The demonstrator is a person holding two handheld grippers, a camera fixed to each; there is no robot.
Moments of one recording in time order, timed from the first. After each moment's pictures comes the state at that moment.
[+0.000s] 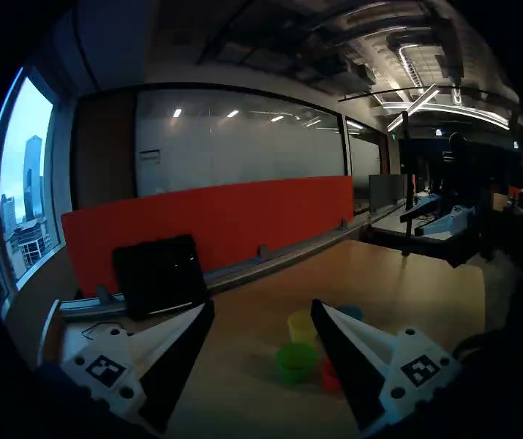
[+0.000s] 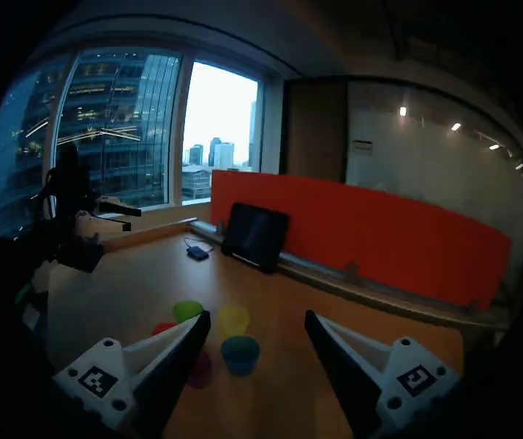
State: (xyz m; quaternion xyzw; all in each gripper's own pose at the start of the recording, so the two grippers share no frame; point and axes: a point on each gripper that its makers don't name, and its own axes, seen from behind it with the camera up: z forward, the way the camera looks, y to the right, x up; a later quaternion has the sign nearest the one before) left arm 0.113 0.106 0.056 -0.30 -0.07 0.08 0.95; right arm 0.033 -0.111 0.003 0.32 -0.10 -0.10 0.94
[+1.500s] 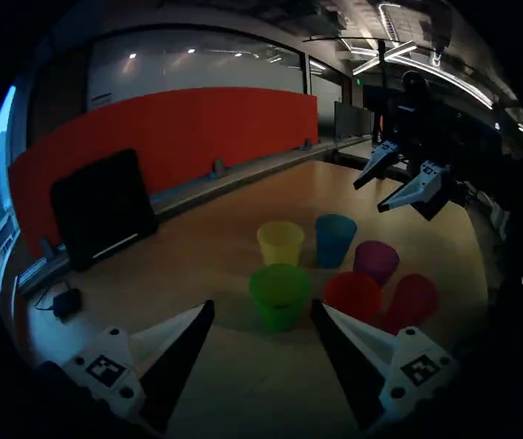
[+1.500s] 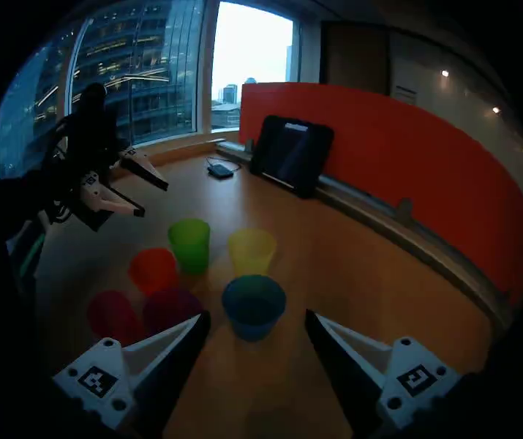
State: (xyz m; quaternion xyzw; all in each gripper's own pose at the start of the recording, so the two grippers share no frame) left arm -0.060 0.149 0.085 -0.39 -0.21 0.14 0.89; right arm -0.126 -0.143 0.062 0.38 -0.24 -0.17 0.88
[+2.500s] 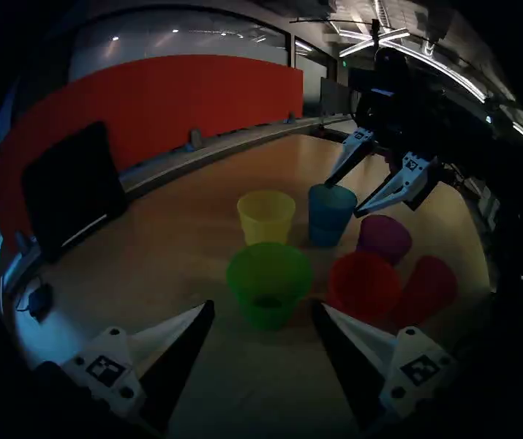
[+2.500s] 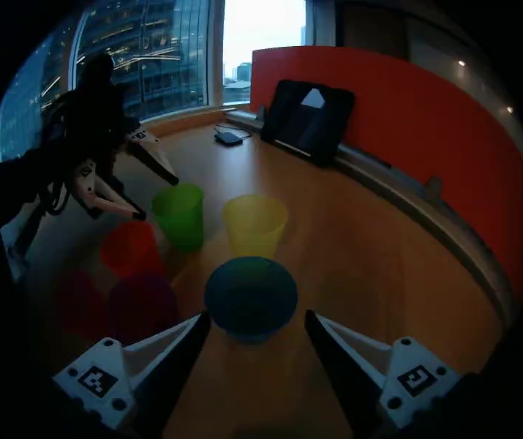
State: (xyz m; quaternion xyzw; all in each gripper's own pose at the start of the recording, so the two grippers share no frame) left arm -0.116 0.178 0.101 -0.42 -0.26 0.15 0.85; right arm -0.189 -0.164 0.094 0.41 -0.29 -0.19 0.85
